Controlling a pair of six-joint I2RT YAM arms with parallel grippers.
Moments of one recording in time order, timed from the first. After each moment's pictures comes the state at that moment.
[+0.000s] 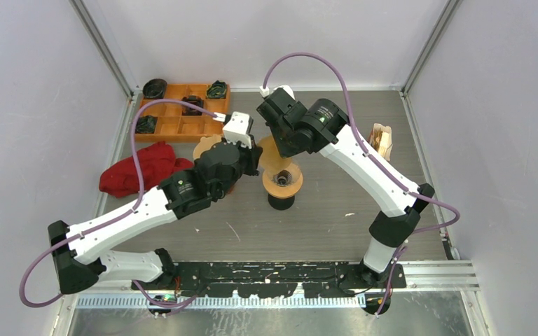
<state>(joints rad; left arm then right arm) -1.03 1.18 1.15 -0.23 -0.53 -0.34 0.90 1.73 2.14 -1.41 0.41 0.39</state>
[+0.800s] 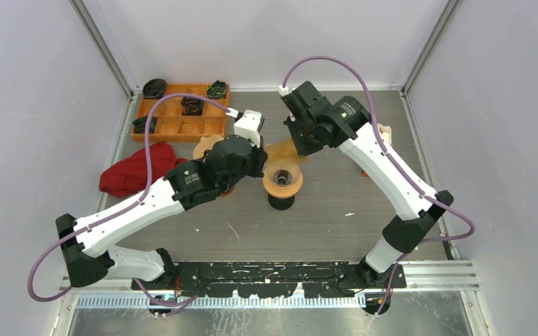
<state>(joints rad) -1.02 1.26 1.28 -0.43 -0.45 -0.40 0.76 1.63 1.99 -1.37 0.25 0.28</state>
